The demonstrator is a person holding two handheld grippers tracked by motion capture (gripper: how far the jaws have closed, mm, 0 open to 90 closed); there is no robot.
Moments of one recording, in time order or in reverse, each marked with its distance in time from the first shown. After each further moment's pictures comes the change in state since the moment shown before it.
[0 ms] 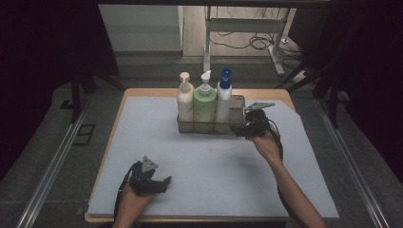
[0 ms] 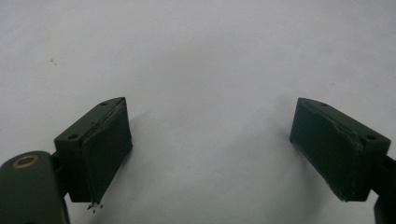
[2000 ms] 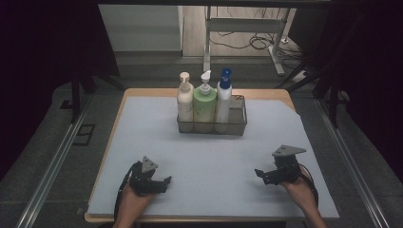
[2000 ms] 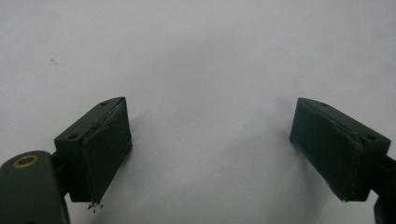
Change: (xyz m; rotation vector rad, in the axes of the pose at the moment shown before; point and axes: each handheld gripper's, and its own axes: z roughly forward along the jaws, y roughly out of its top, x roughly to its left) left arm 0.000 0.000 0.000 -0.001 0.002 0.000; right arm 0.004 -0.137 -0.073 0.079 0.014 -0.038
